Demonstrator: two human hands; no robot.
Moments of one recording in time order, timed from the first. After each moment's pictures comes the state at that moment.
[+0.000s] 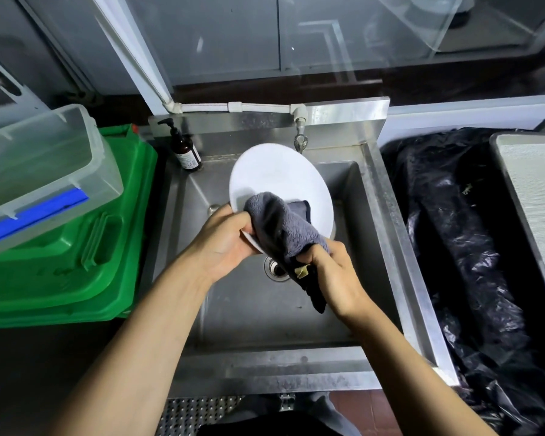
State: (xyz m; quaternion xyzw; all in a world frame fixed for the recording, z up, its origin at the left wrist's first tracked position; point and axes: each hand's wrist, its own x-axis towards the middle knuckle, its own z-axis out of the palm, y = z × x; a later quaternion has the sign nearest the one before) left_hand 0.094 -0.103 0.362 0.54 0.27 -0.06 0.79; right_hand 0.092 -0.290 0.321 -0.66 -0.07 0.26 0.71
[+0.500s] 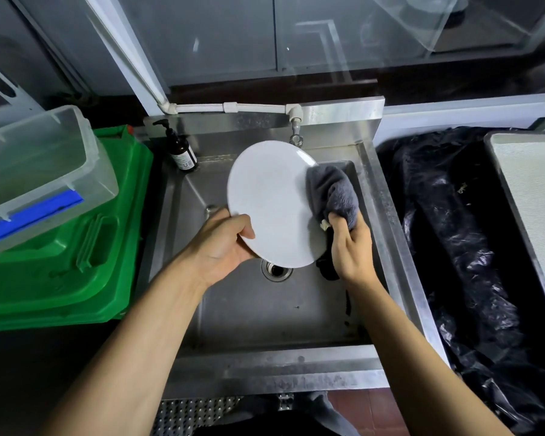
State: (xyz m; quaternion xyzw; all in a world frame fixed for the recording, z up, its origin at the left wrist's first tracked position) left_hand 0.088 -0.107 0.365 0.55 0.25 -0.10 0.79; right_hand 0.139 -0.307 0.286 -0.73 -0.01 0.02 0.68
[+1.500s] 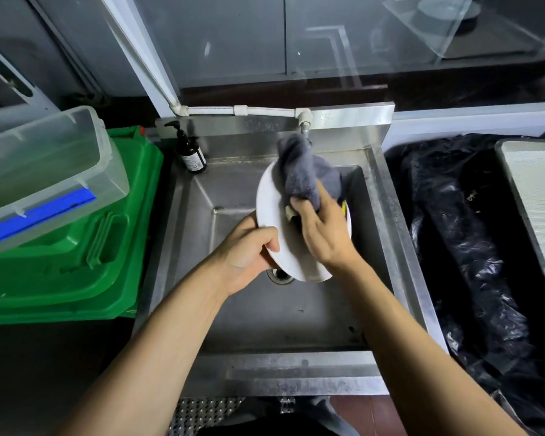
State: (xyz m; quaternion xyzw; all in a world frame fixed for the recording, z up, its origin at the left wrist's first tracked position) left_hand 0.084 -0.125 0.360 0.56 0.22 -0.12 0.79; right_hand 0.160 -0.261 0.313 -0.80 -0.15 0.06 0.58
